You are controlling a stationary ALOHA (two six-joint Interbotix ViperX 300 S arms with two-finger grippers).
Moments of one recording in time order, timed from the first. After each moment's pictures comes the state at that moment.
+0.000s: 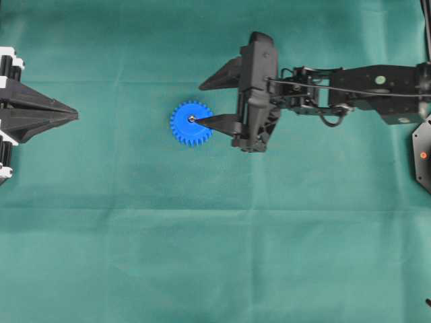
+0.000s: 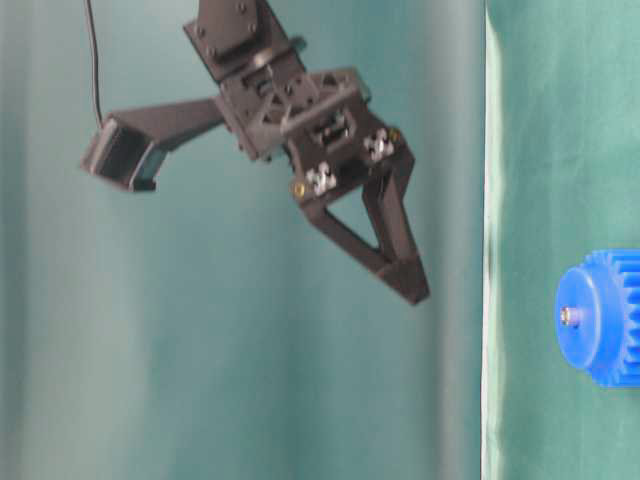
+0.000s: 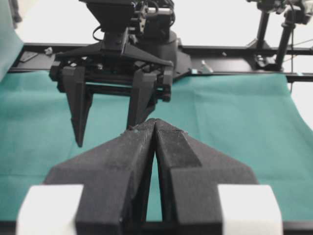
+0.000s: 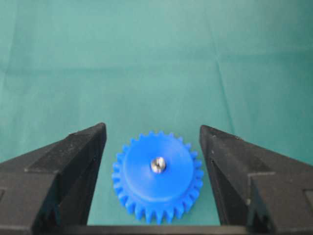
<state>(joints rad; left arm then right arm) 0.00 -0.97 1.16 0.01 -0.20 -0.02 -0.11 -0.02 0.64 0.01 -0.16 -0.03</state>
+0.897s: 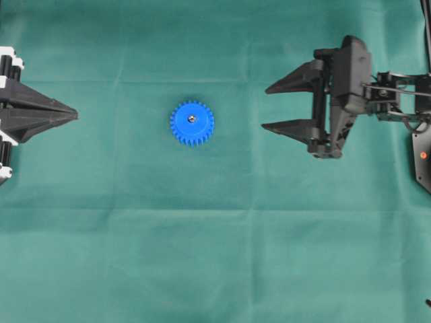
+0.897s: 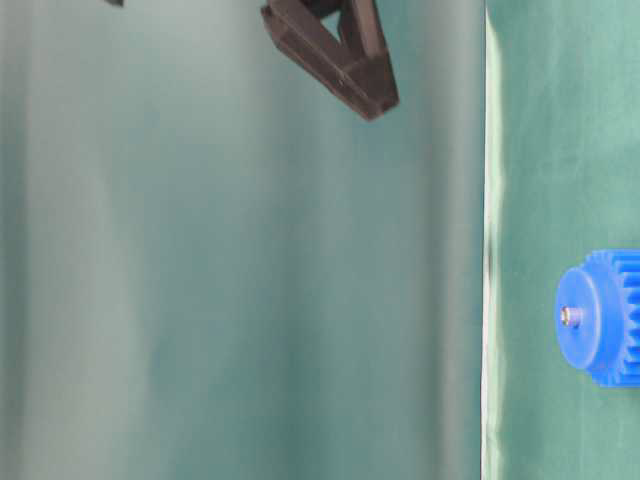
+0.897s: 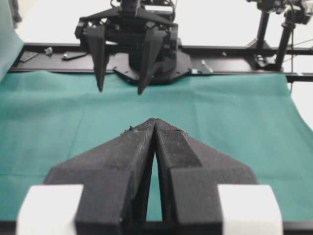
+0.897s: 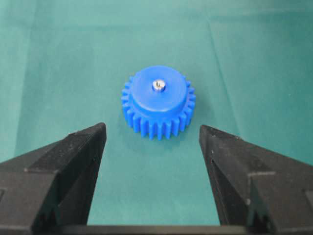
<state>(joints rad) 0.00 -0.97 1.16 0.01 -0.20 -0.02 -0.11 -0.38 0.97 0.02 -0.16 -0.03</state>
